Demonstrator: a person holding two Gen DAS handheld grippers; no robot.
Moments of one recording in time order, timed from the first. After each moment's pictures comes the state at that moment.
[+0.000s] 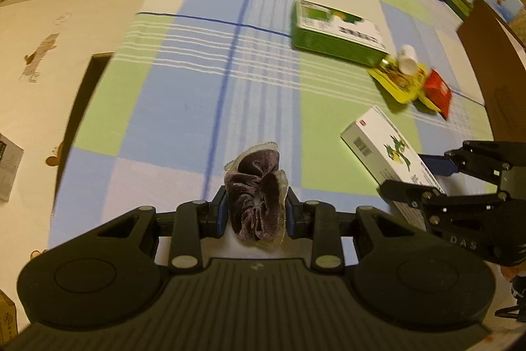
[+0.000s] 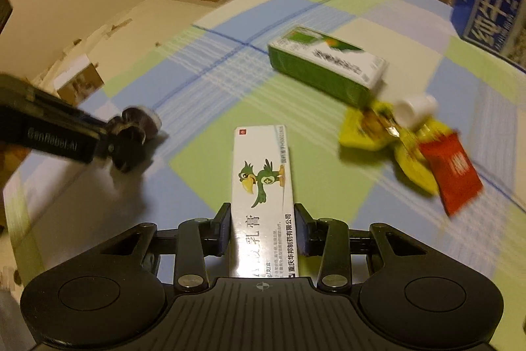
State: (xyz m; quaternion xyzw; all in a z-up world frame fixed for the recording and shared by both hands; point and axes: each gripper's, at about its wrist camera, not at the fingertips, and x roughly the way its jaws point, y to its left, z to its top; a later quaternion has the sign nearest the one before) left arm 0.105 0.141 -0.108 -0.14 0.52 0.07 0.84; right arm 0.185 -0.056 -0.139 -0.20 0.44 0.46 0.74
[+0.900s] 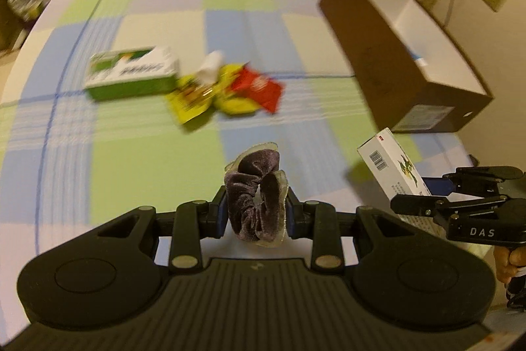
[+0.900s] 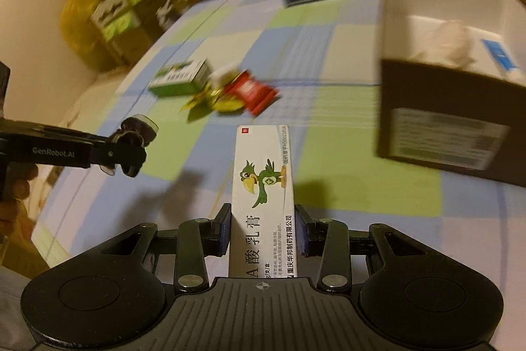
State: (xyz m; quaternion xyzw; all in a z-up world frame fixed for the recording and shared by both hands) left arm 0.145 -0.025 -0.053 -0.07 0.49 -0.08 0.87; right arm 0.182 -0.282 -0.076 -0.01 0.47 0.34 0.82
